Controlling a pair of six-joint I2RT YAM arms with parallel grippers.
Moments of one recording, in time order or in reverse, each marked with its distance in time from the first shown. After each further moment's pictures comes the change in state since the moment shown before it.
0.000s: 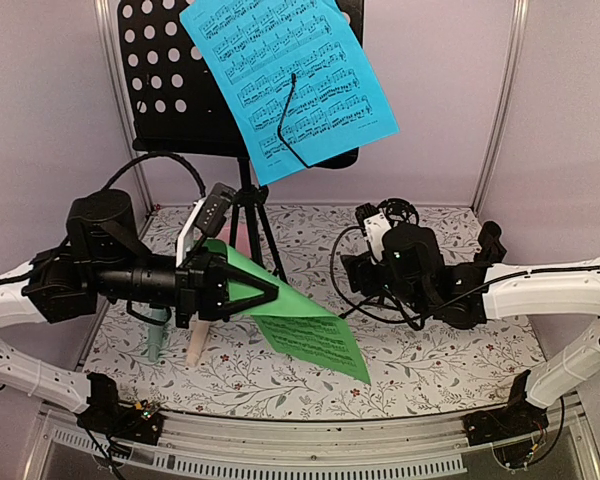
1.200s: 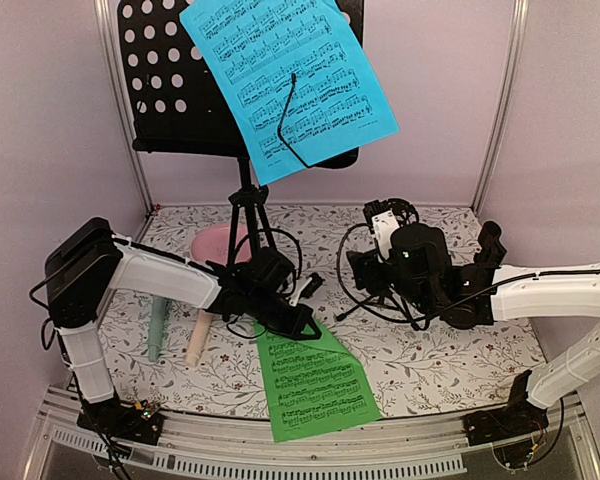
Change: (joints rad) left arm 0.291 0.894 0.044 0.109 0.099 -0.040; right arm 0.000 -0.048 -0.026 0.009 0.032 0.000
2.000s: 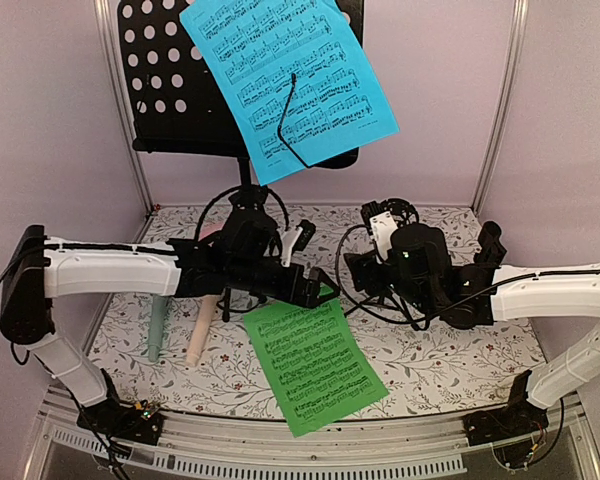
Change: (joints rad) left arm -0.047 -0.243 0.049 -0.018 -0.202 -0.006; right arm 0.000 0.001 0.000 0.002 -0.030 -0.006
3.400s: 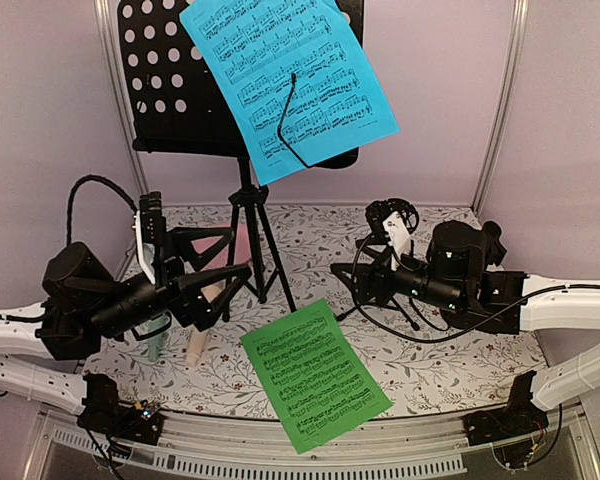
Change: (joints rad) left arm -0.286 -0.842 -0.485 0.475 -0.344 0.363; right arm 0.000 -0.173 -0.104 0.143 -0.453 -0.076
